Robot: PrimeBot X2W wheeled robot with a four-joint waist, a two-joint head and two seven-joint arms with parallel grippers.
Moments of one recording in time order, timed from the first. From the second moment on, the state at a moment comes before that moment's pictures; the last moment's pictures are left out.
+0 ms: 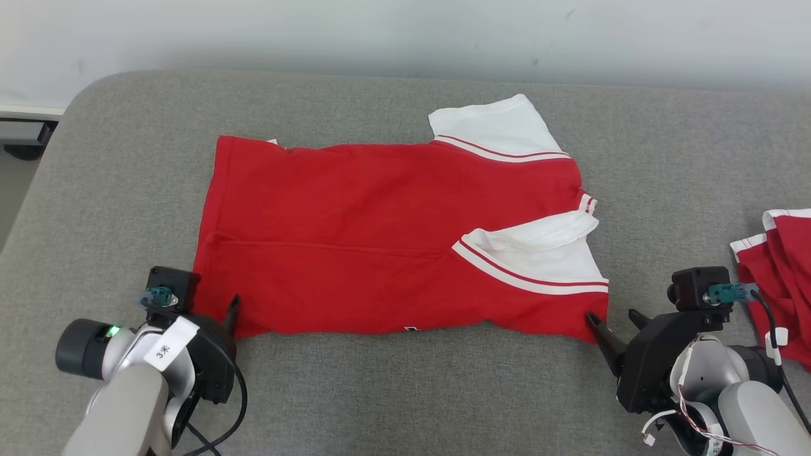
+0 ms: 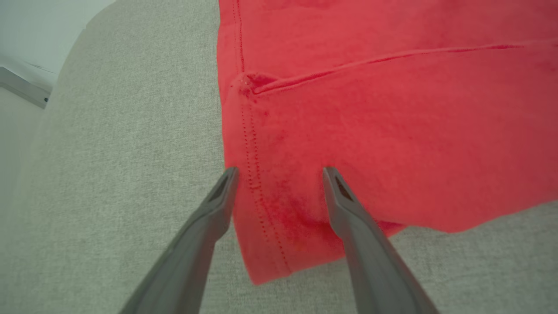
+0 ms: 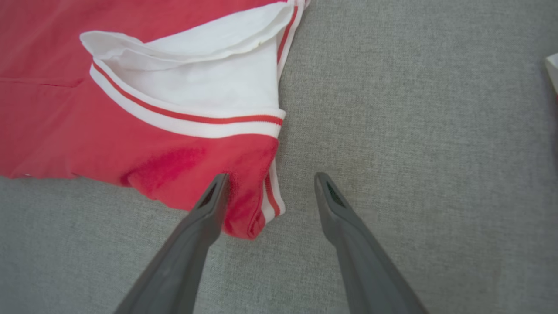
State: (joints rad) left arm -0.55 0.26 -0.46 0.72 -0.22 -0.04 0.13; right arm -0.17 -0.20 0.10 0.09 0.46 -0.05 0.56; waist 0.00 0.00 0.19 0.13
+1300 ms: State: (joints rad) left arm -0.56 0.27 -0.44 0.80 -0.35 -0.12 0.18; right arm -0.19 -0.18 0.12 0.19 0.47 -0.03 0.56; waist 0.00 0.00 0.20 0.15
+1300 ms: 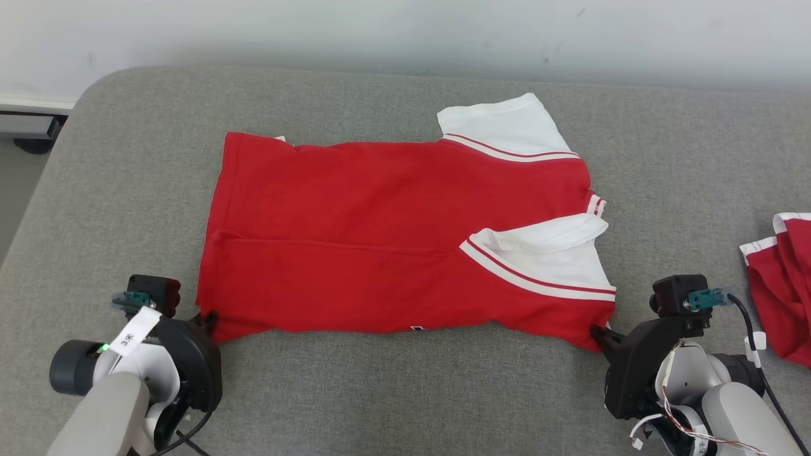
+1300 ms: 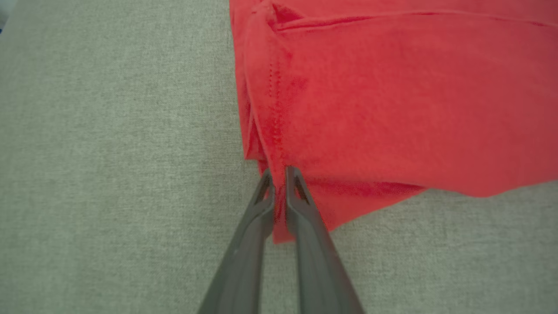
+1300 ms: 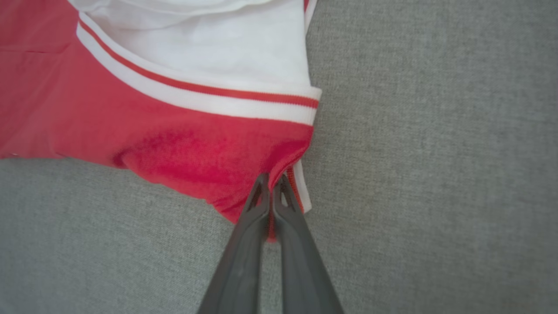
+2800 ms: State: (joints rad) left arm -0.03 0.57 -0.58 0.31 -0.95 -0.12 0.05; right arm 0.33 -0.20 -0.07 -0.20 0.94 0.10 0.68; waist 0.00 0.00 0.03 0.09
